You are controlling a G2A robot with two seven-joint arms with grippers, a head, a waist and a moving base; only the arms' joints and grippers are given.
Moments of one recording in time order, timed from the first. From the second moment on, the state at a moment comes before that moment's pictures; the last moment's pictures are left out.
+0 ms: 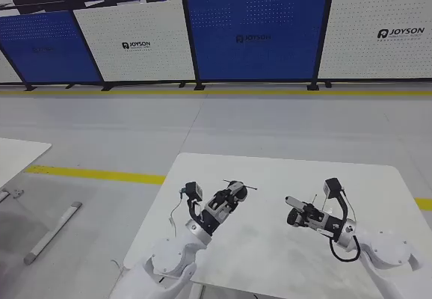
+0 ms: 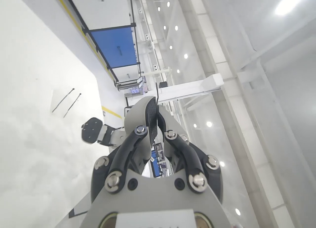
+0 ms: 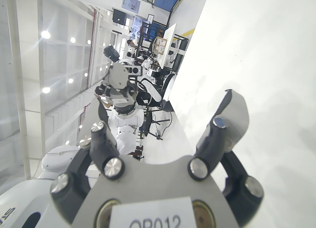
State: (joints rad) left arm 1.53 -1.13 -1.16 -1.89 -0.43 -0.19 -0.06; right arm -1.09 -1.02 0.96 -1.42 0.42 -0.18 0.75
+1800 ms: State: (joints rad) left arm 1.55 -1.14 -1.14 -1.81 -0.13 -0.07 -0.01; right arm -1.22 -1.01 1.11 -1.45 0.55 -0.07 0.52
